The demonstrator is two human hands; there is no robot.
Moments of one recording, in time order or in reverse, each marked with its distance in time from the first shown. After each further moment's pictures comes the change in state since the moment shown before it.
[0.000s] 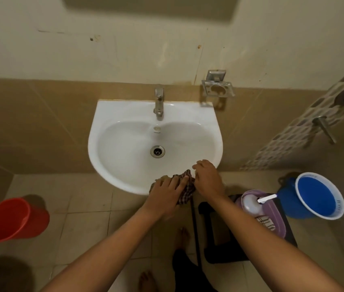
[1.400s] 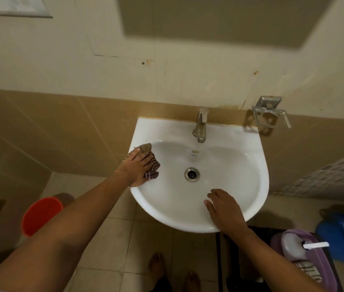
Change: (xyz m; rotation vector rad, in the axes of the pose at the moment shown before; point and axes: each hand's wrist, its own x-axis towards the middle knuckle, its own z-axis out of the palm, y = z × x) left_hand 0.016 -0.253 -0.057 0.423 -0.337 -0.179; right_hand 0.038 -0.038 0.040 -0.103 -0.059 -0.192
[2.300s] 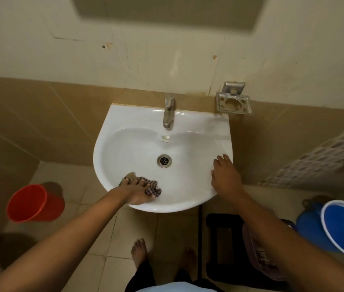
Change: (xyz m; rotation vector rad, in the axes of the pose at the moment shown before) left_hand -0.031 0.154 -0.051 -0.600 -0.507 -0.042; right_hand 0.017 0.112 -0.057 -0.227 -0.127 0.078
